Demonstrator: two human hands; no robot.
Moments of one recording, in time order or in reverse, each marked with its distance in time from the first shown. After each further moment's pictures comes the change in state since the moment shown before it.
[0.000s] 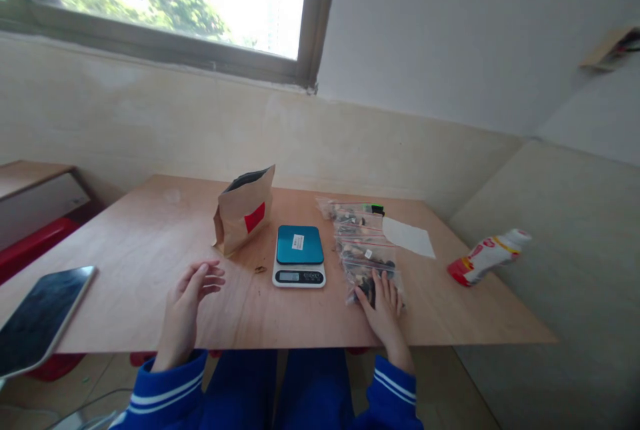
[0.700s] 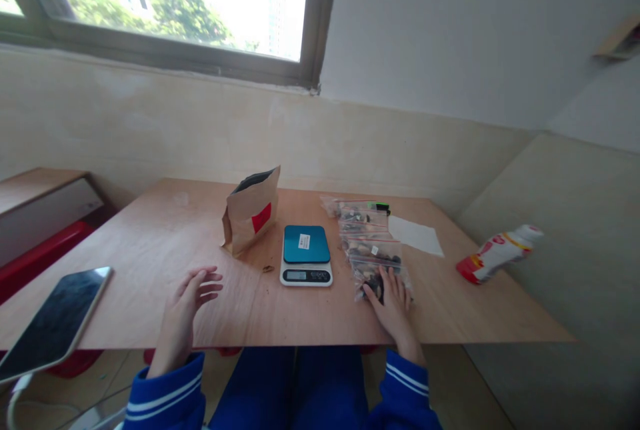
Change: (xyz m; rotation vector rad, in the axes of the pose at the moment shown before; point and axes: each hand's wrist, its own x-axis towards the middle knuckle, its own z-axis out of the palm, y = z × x) left_hand 0.004 0.000 -0.022 0.023 0.048 -0.114; right_hand 0.007 0.003 0.000 0.021 -0.010 -0.008
